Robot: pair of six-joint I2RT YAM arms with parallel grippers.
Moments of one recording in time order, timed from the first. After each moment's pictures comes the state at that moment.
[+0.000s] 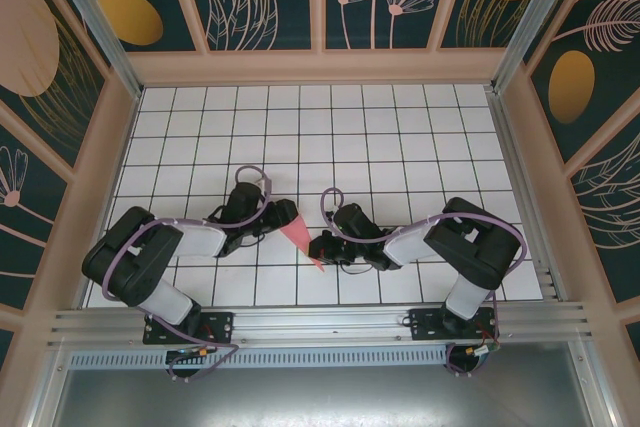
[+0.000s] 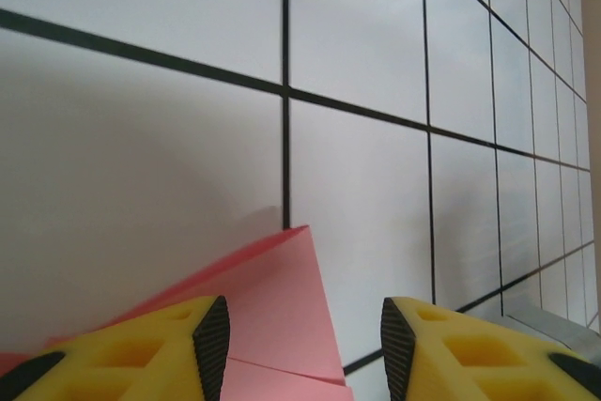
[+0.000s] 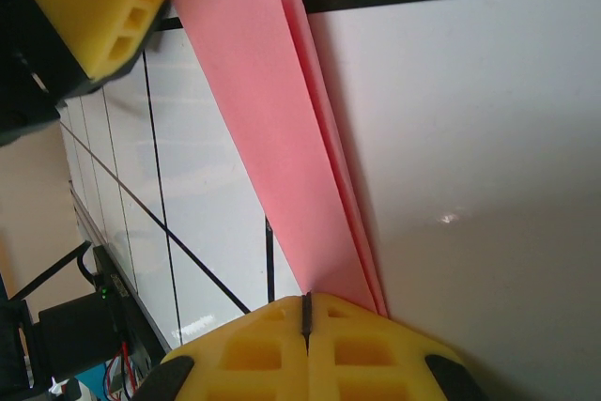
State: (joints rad) left arm -0.53 1.56 0.43 0.45 0.28 -0.89; right arm 0.95 1.70 0.51 0.47 -0.39 1.11
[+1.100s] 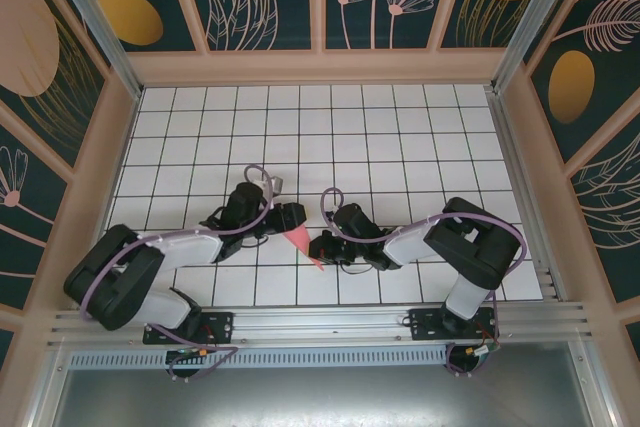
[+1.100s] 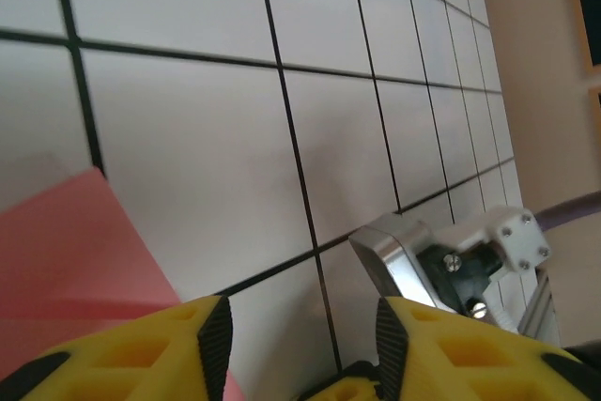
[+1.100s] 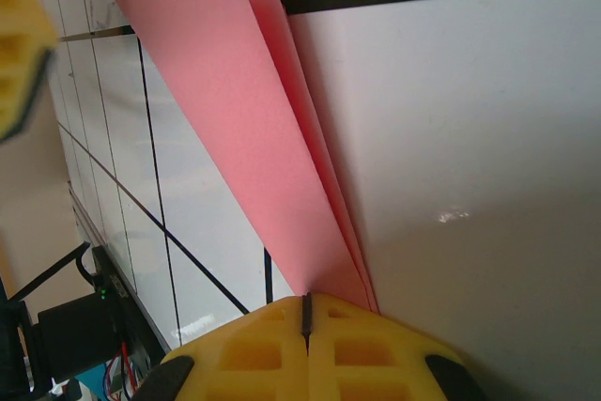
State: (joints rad) left arm -0.62 1.44 0.43 0.42 0.40 -0.85; right arm 0.95 1.70 0.51 0.47 -0.39 1.12
